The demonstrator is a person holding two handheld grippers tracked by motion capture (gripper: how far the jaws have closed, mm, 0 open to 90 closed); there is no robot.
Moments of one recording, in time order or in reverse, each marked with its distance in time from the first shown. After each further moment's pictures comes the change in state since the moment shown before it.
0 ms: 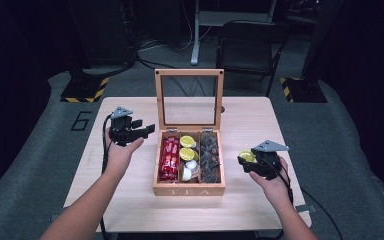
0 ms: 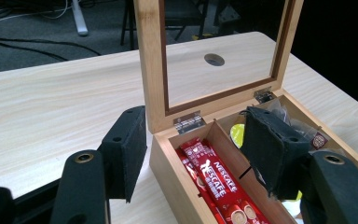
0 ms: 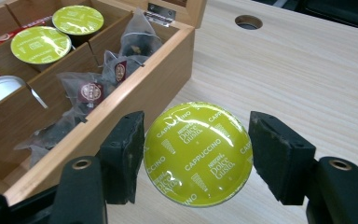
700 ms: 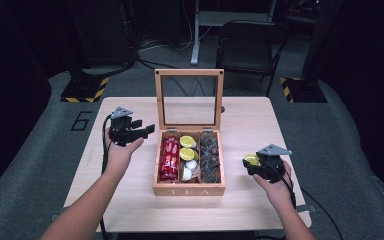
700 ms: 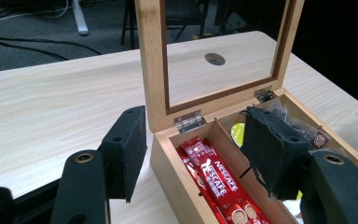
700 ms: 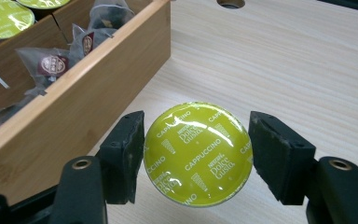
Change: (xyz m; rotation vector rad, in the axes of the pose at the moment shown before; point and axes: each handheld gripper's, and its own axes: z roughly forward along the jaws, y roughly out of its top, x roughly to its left) left arm 0.000 -0.001 0.000 0.003 0.001 0.002; right arm -0.011 -0.020 0.004 0.025 -0.049 0.023
